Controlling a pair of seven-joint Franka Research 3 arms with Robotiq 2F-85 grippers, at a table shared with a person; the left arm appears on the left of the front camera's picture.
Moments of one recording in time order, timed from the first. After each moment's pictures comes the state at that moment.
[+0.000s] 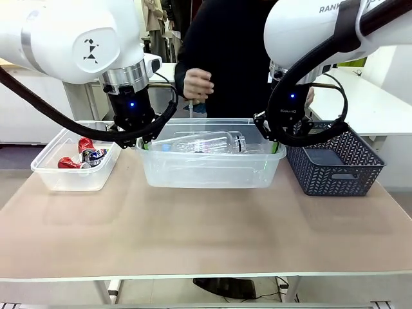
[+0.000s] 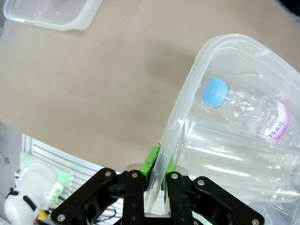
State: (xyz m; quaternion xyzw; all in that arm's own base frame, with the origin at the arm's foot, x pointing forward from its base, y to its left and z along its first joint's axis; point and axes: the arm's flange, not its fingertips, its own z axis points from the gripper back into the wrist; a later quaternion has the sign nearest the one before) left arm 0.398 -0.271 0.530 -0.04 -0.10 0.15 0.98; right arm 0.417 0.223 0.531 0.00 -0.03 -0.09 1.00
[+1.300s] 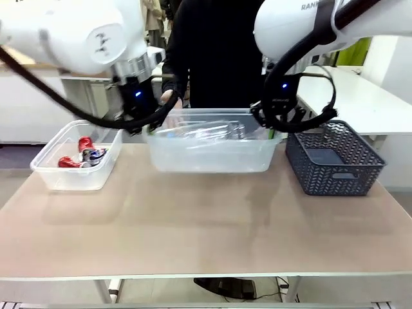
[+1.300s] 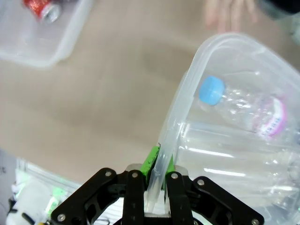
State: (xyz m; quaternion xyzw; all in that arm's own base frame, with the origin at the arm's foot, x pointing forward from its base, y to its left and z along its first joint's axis) left arm 0.476 -0.272 0.531 -0.07 -0.10 0.14 0.98; right arm 0.495 0.221 0.531 -0.02 -0.04 -0.08 1.00
